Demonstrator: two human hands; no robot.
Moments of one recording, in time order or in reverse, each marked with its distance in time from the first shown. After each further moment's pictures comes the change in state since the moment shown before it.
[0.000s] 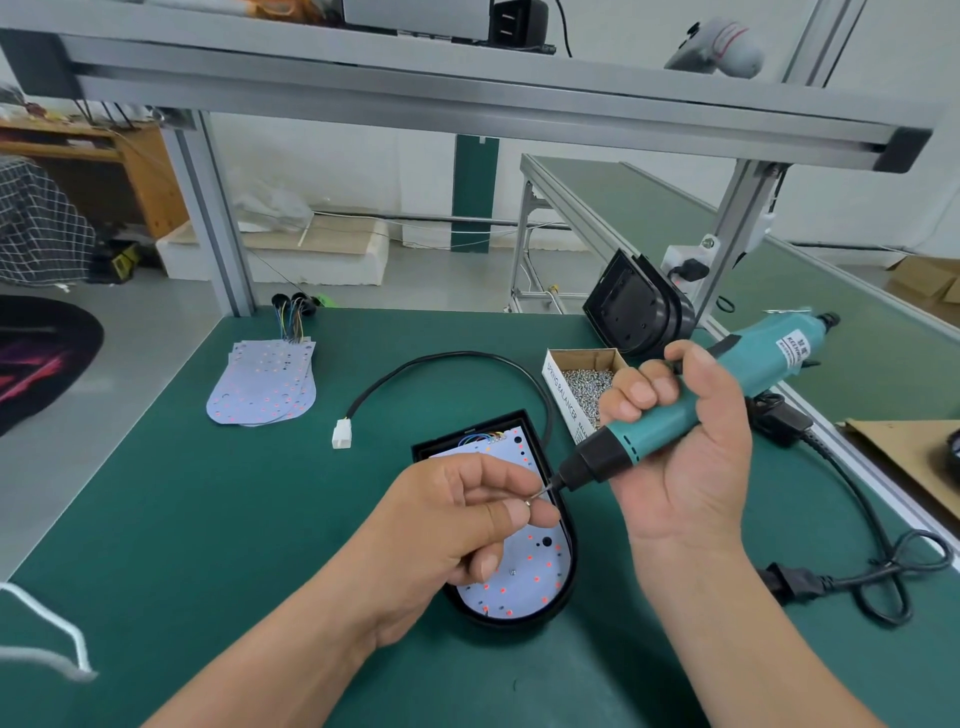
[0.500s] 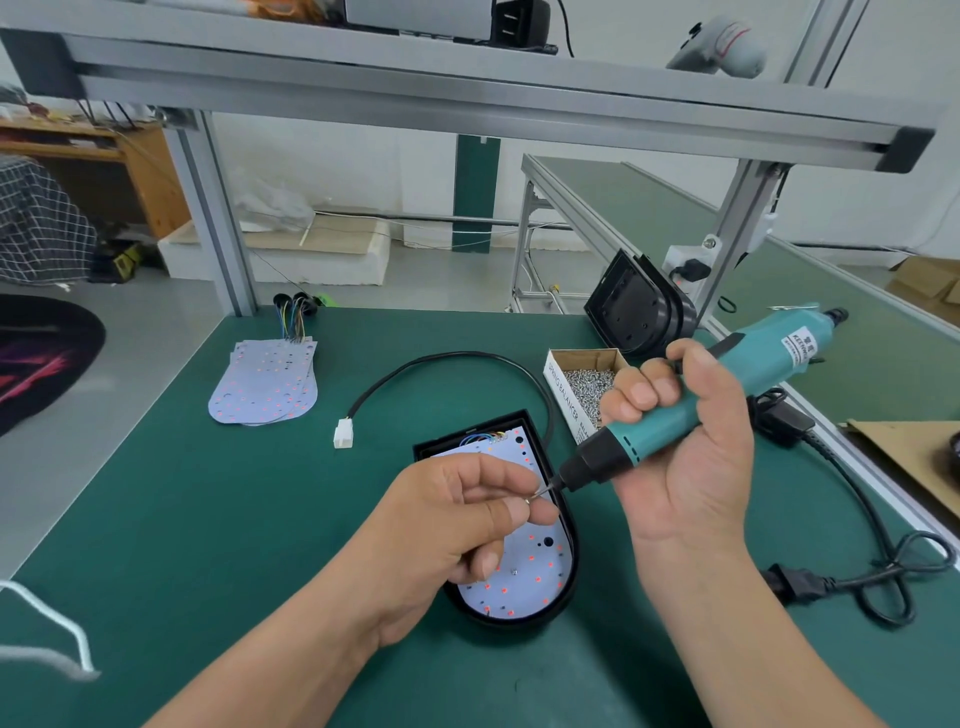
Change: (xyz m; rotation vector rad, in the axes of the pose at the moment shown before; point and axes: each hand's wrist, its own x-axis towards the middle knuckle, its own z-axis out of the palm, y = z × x) left_hand 0.000 0.000 0.000 -0.030 0.020 -0.007; right_hand 0.000 -0.001 0.000 -0.029 -0.025 0.003
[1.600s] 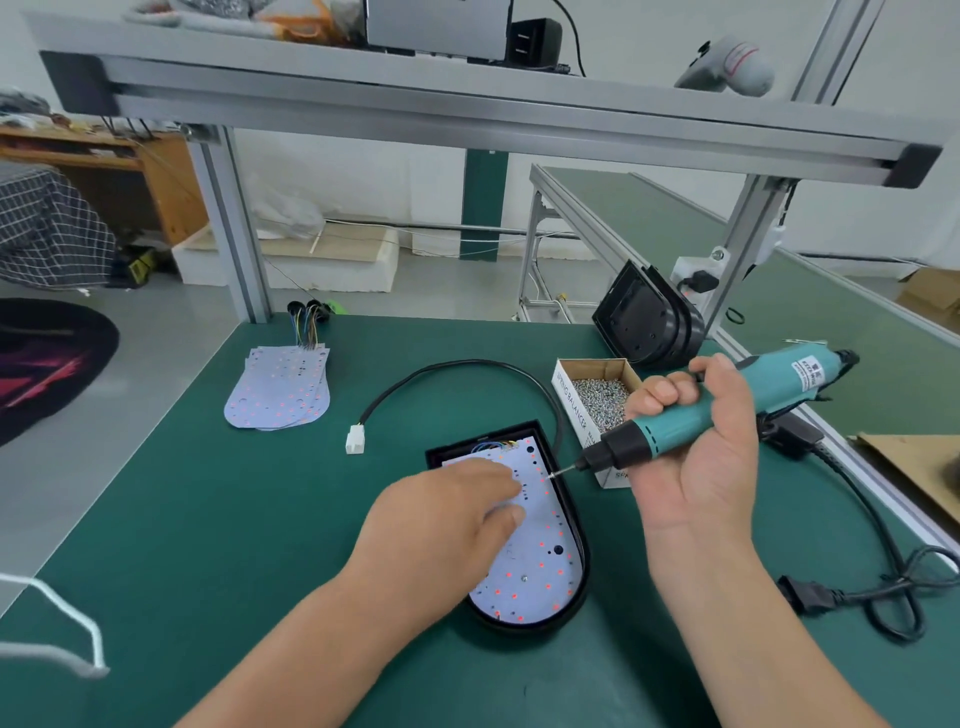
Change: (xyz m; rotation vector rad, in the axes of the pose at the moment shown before) left_hand 0.005 -0.002 -0.009 1.227 0.203 0.343; right_hand 0.015 0.001 -0.014 0.035 0.244 -0.063
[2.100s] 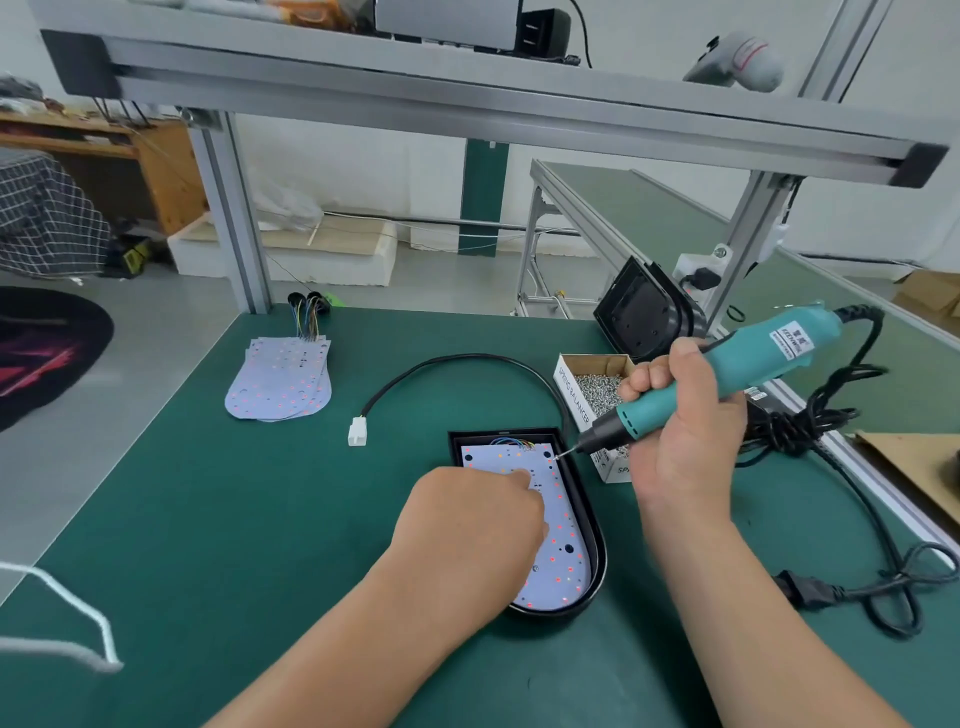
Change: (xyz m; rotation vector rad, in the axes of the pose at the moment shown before) left_hand 0.014 0.023 0.013 0.554 -0.119 0.159; right_hand 0.024 0.014 -0.006 -0.323 -0.050 -0.209
